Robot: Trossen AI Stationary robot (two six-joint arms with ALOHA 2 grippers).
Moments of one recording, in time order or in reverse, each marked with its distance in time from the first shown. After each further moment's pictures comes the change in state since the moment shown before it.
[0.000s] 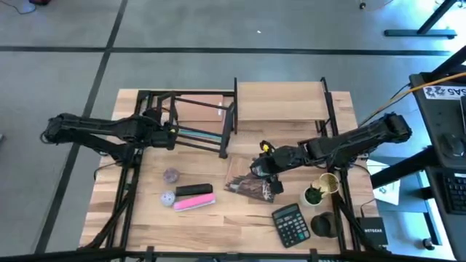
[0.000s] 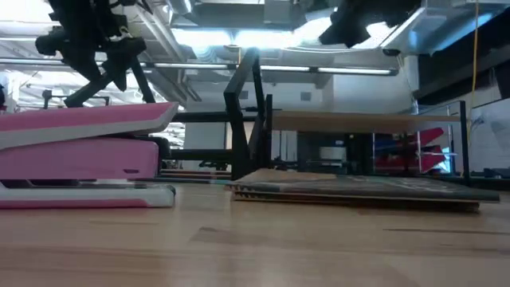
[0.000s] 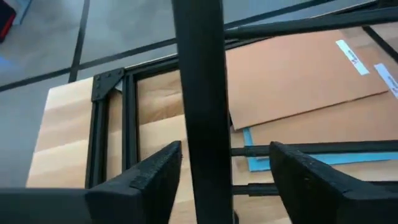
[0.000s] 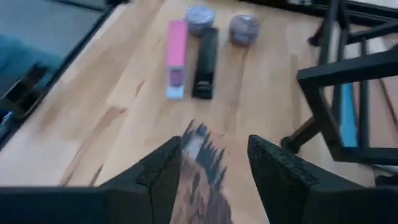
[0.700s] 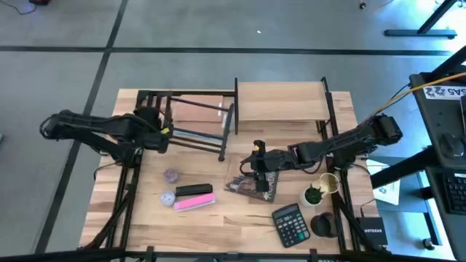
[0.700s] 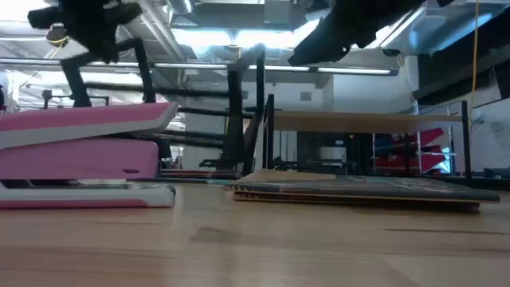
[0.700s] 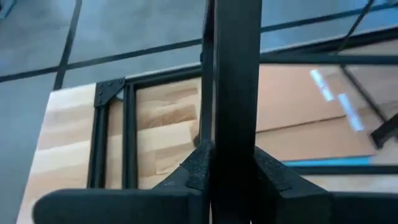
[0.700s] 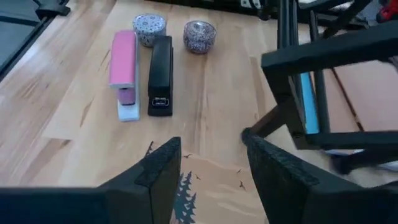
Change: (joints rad) left arm -0.132 -0.001 0.216 -0.214 -0.056 -0.166; right arm 0.000 0.093 0.000 0.129 0.124 0.000
